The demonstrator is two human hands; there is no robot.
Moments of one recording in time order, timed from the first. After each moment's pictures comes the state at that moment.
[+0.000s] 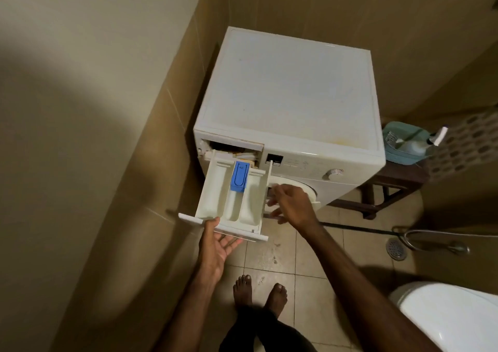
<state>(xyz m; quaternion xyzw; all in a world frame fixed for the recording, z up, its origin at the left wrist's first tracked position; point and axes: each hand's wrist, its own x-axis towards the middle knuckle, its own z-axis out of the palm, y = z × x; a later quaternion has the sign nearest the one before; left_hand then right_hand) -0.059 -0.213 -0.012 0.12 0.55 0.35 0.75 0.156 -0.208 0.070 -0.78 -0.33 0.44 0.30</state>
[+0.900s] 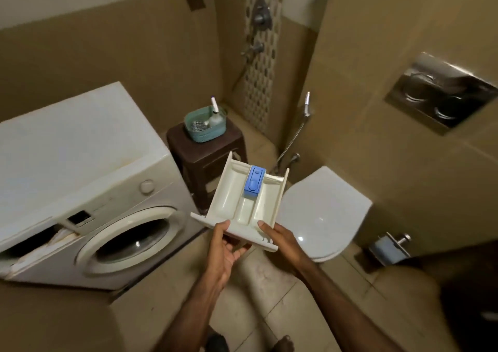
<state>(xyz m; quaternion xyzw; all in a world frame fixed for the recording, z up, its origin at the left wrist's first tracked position) 0.219 -0.473 0.075 0.36 0.40 0.03 0.84 0.303 -0.634 0.071 -0.71 0.02 0.38 0.59</state>
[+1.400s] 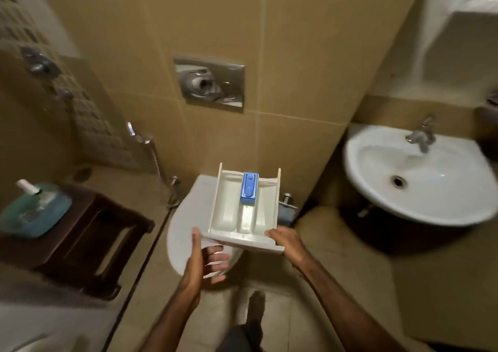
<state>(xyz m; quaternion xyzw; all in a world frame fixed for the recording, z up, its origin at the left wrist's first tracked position) 0.344 -0.724 0.086 0.63 0.30 -0.28 0.66 0.333 -0.964 0.063 -0.71 0.26 0.15 0.64</state>
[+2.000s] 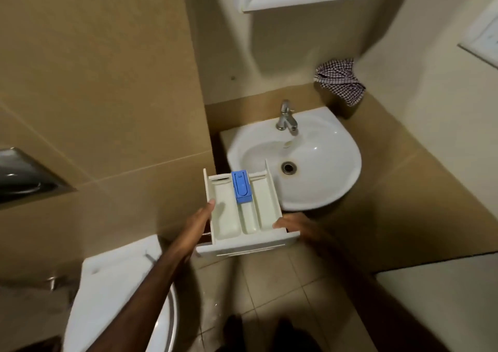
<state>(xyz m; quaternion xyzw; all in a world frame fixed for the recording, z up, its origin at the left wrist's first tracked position) 0.517 -1.046 0.115 0.71 -0.09 -0.47 0.52 0.317 -1.253 0.112 -0.65 0.41 0.14 0.63</state>
